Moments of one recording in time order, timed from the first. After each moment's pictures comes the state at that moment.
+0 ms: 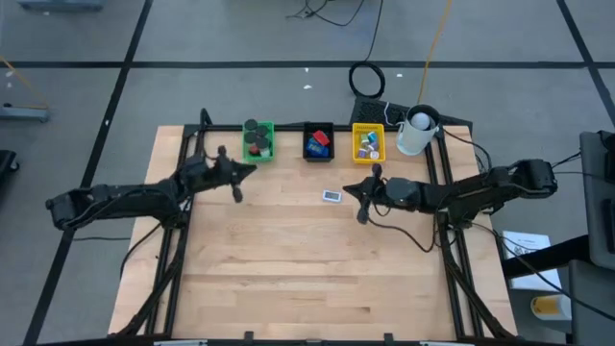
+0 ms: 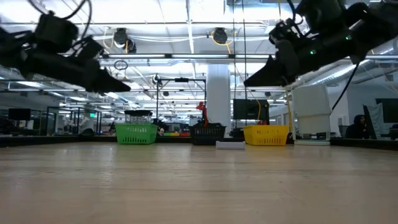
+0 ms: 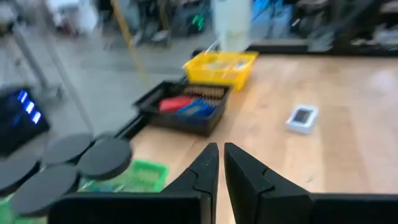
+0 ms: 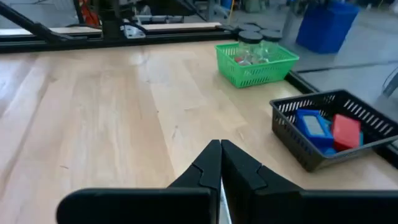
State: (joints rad) left arm 0.51 0.87 0.13 0.56 0.10 0.14; right arm -0.03 1.25 0.39 0.58 0.29 0.04
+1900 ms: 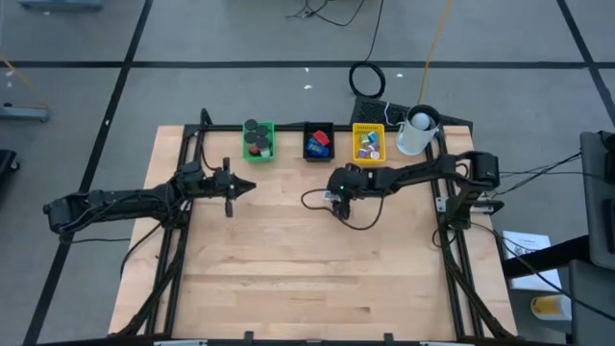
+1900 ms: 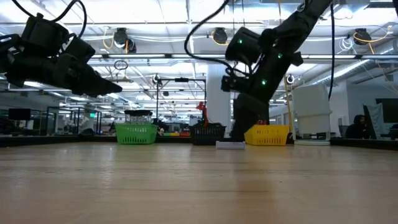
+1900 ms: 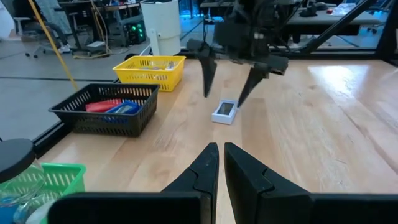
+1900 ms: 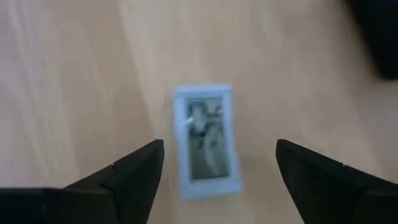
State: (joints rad) left arm 0.47 0.75 0.02 0.57 0.34 0.12; right arm -0.17 1.72 0.93 -0.17 0.14 0.07
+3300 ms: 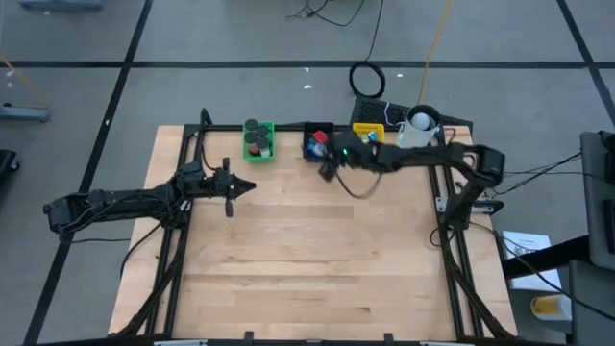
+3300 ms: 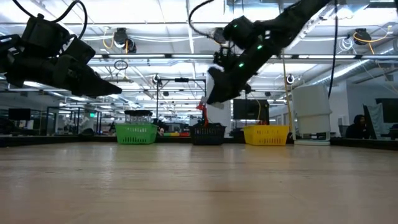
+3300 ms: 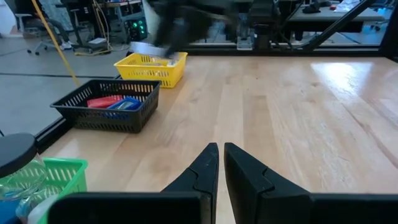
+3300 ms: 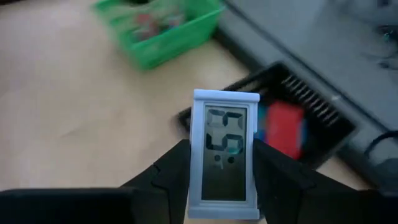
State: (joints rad) left arm 0.48 0.75 0.02 0.56 0.33 0.13; right arm -0.33 1.67 1.02 0.01 0.21 0.13
